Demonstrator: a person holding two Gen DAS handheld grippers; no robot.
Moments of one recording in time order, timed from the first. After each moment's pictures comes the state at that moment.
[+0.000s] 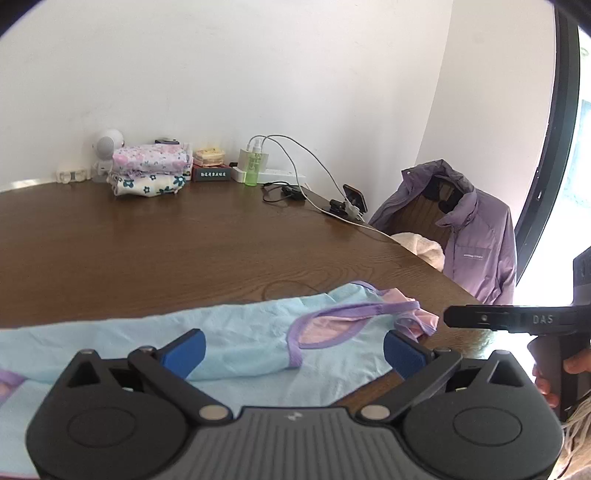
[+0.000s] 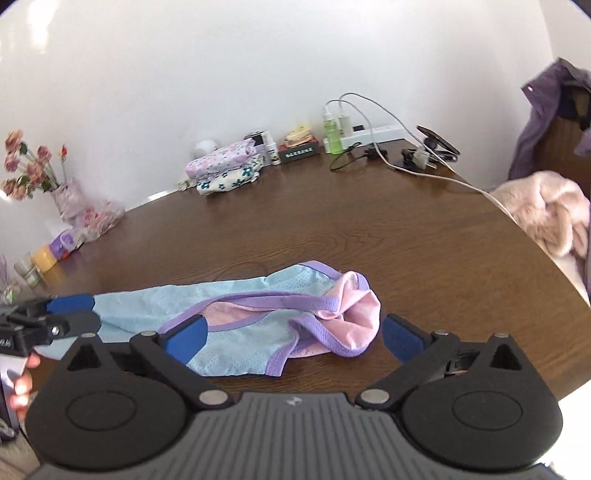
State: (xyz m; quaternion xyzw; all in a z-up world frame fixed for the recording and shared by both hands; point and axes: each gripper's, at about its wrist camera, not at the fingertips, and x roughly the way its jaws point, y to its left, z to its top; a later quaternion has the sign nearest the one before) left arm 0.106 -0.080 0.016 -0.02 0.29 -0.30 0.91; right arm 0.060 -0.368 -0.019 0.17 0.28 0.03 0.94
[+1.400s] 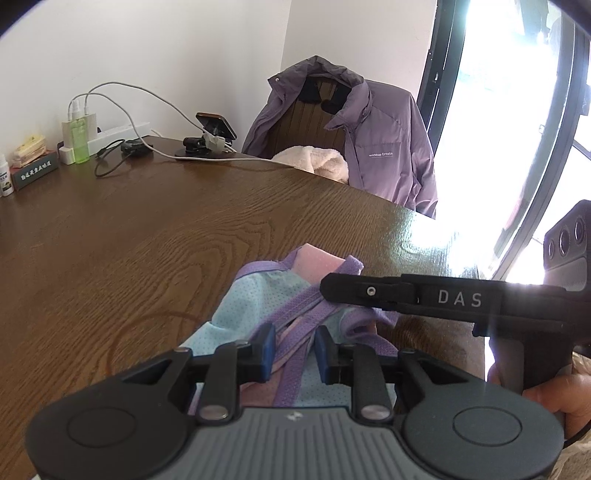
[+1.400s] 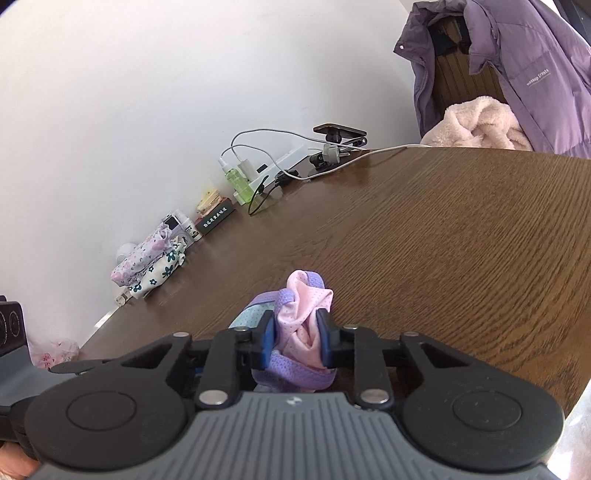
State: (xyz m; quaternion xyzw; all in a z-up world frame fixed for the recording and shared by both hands) left arm 0.213 -0.213 -0.028 0.13 0.34 -0.50 0.79; right arm 0.095 -0.361 -0.085 0.34 0.19 -0.11 0.92
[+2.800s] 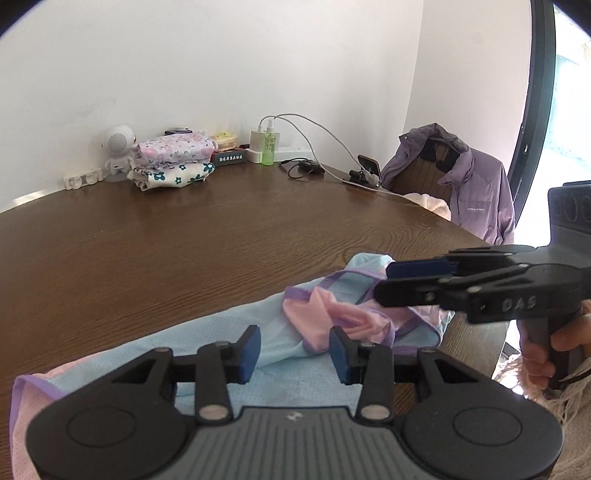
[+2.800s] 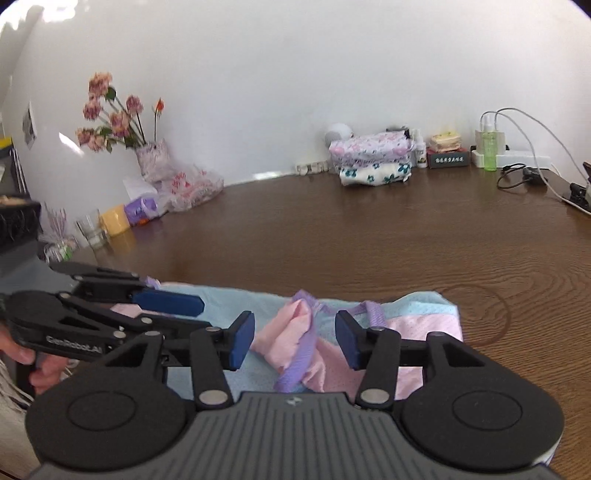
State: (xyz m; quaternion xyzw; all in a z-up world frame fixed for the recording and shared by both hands) left arm 0.155 0.033 0.022 0.06 0.30 -0.35 0.89; right arm 0.113 -0.192 0.003 0.09 0.24 0.17 0.95
